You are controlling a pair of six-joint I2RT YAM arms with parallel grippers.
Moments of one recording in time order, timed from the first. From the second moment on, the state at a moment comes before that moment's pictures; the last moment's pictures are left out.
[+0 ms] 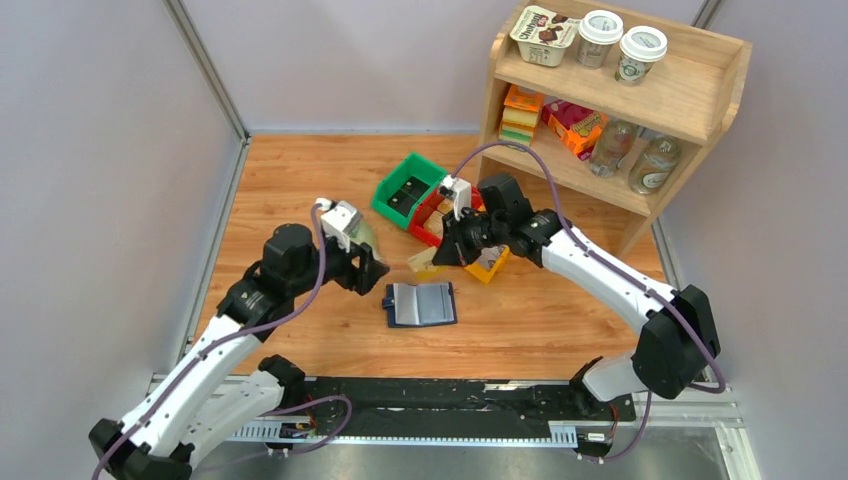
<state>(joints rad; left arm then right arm) -0.55 0.80 0.79 -0.41 0.34 -0.10 0.65 1.43 1.15 -0.43 -0.66 0.12</state>
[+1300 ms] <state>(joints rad) -0.55 0.67 0.68 -0.48 -0.13 -0.23 0.62 1.96 1.54 -0.47 0.21 0.93</state>
